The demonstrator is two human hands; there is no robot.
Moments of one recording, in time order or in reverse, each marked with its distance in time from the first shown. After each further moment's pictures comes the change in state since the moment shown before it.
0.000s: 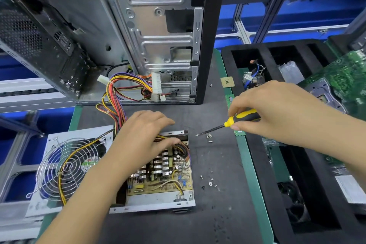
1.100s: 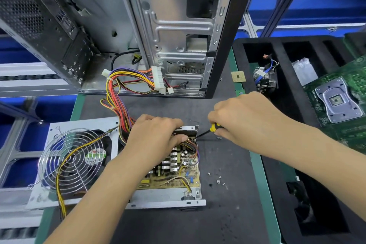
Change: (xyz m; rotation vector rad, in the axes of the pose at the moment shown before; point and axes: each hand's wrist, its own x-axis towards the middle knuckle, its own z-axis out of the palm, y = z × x) left_hand 0.005 -0.004 0.027 0.084 -0.071 -0.096; right_hand 0.045 -0.039 0.047 -0.481 -0.157 -0.151
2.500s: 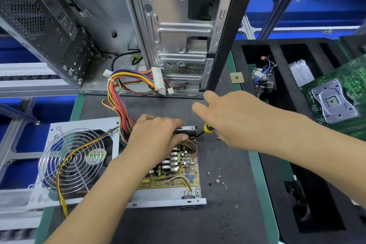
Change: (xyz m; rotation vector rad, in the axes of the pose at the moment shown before) left_hand 0.000 0.001 -0.004 0.031 -0.061 -0.023; right_hand 0.012 -0.008 -0.018 -0.006 -0.065 -0.047
